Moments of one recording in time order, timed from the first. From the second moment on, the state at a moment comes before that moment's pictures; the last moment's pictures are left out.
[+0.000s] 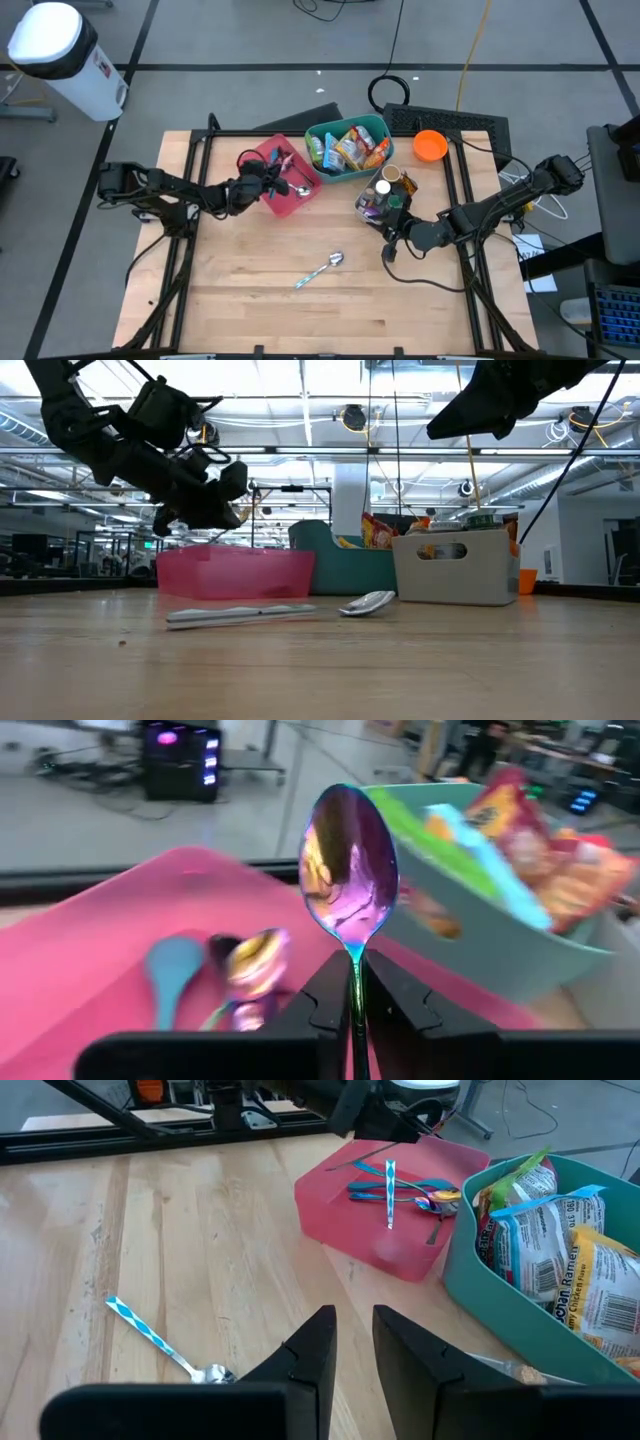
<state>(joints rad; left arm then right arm) 0.19 1.43 0.39 0.70 -0.70 -0.58 0.41 1.12 0.69 -0.09 0.68 0.35</state>
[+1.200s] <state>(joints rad) 0.08 1.43 0.42 0.99 0.09 -0.37 0.41 1.12 0.69 -0.09 0.68 0.35</state>
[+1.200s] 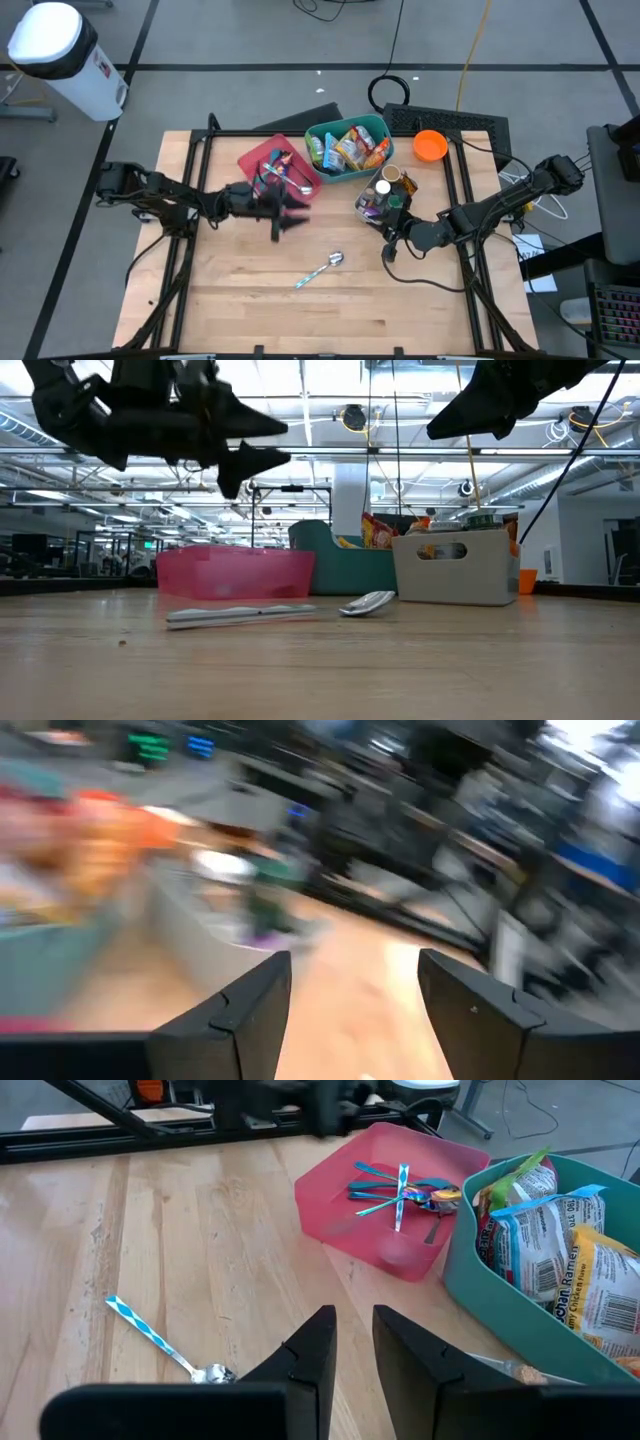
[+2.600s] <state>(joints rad) -0.11 2.04 1.14 0.10 0.13 -0.07 0.41 1.12 0.69 -0.10 0.68 0.35</state>
